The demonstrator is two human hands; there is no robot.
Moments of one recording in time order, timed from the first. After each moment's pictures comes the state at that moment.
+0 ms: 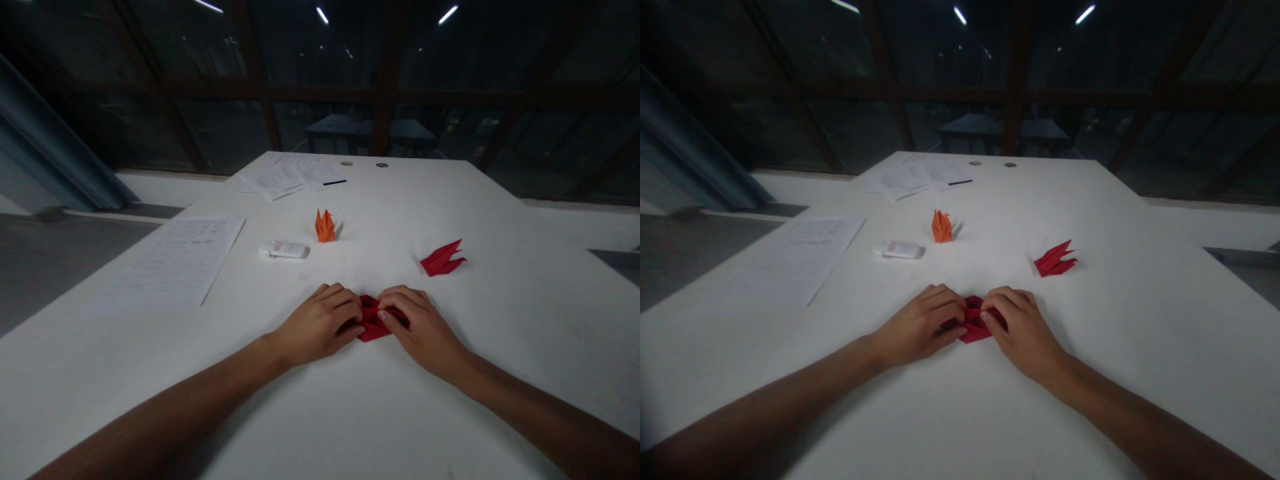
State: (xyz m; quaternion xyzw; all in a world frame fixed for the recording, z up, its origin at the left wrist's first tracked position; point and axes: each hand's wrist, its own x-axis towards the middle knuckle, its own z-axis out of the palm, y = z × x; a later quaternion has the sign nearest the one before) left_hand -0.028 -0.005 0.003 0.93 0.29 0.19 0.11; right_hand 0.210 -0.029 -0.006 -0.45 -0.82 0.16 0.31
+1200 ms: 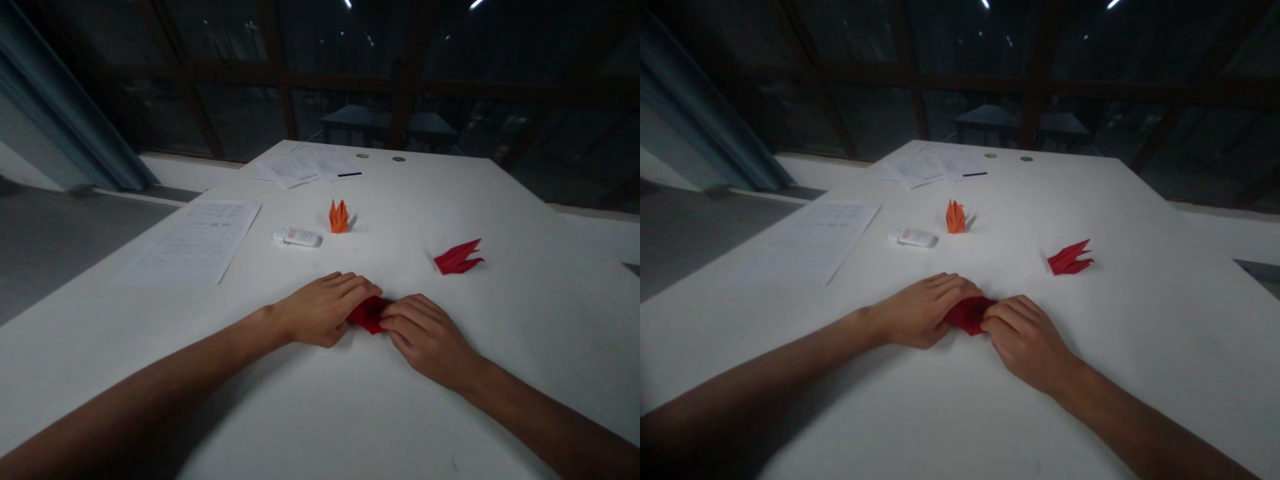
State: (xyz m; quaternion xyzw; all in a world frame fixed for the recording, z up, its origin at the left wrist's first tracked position) left_hand -0.037 -0.003 0.022 0.96 0.24 0.13 0.09; right_hand 0.213 -0.037 -0.011 -0.28 -0.91 0.03 0.29
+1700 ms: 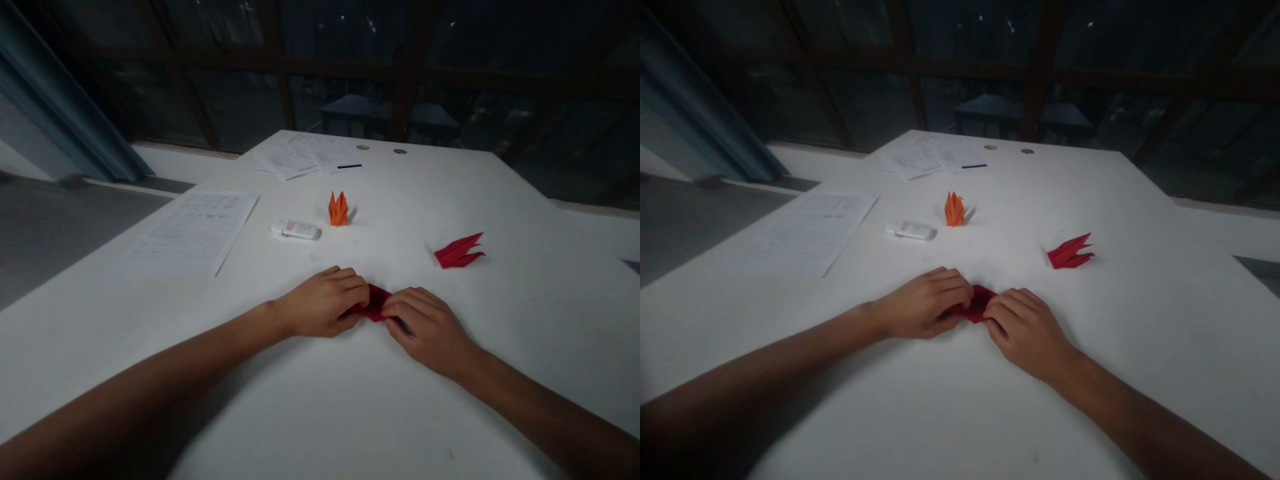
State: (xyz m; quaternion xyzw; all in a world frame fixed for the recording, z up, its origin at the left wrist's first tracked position) left_hand -0.036 -0.001 0.019 0.95 0.25 0.13 0.10; right_hand 0.212 -0.036 -0.011 -0.34 -0.90 0.05 0.27
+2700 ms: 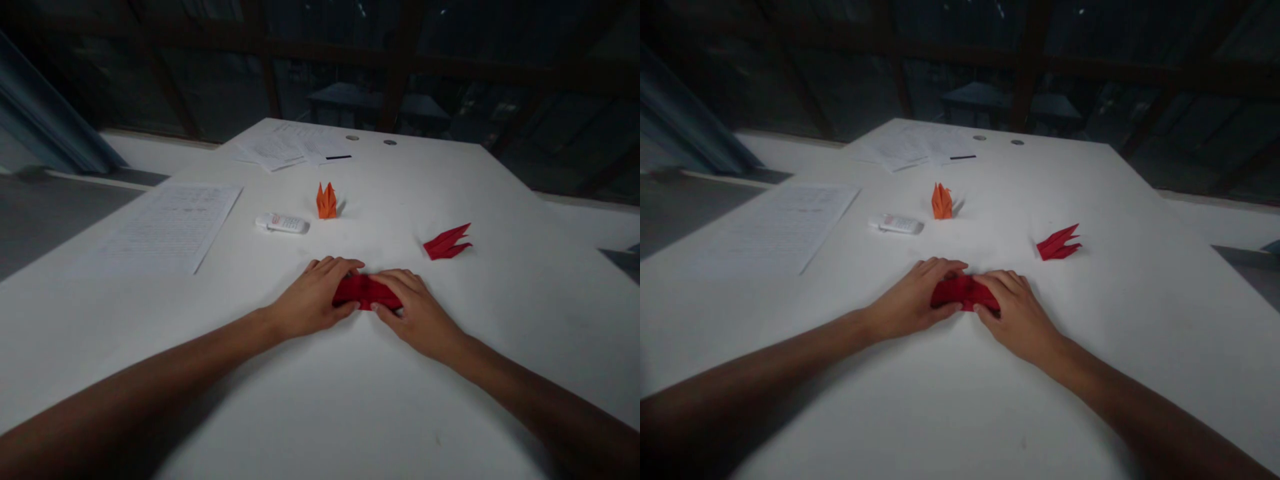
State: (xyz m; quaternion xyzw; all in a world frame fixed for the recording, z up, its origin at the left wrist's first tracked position) left_hand -0.026 -0.008 0.007 0.88 0.40 0.20 0.18; right_hand 0.210 -0.030 -0.007 -0.44 -0.85 0.14 0.26
